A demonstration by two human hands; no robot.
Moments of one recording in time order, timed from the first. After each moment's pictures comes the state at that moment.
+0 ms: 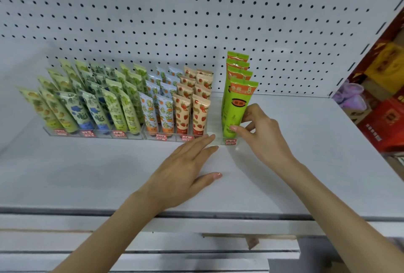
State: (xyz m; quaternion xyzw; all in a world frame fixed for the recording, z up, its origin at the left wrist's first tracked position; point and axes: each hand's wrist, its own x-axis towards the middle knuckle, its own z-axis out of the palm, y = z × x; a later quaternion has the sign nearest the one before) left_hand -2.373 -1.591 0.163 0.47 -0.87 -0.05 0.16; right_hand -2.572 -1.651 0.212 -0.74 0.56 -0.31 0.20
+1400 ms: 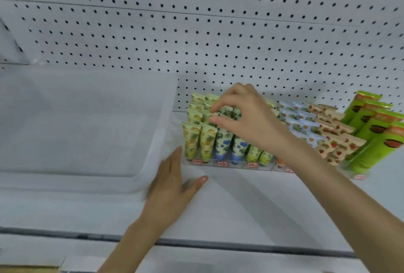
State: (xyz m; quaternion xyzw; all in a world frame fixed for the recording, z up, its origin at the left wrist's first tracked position) left_hand -2.086 -1.564 0.168 0.67 -0.63 -0.22 0.30; right_hand -2.253 -1.654 0.302 -0.85 0.43 -0.27 0.11
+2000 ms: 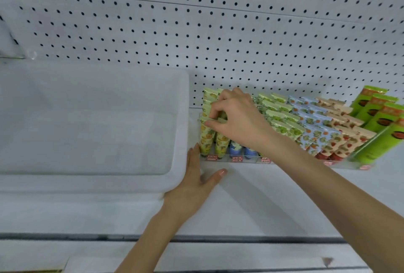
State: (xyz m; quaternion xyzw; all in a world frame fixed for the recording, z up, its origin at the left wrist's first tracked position) left_hand -2.076 -1.584 0.144 0.64 -0.64 -0.28 0.32; right_hand -2.199 -1.658 0.280 -0.86 0.46 -0.20 0.02
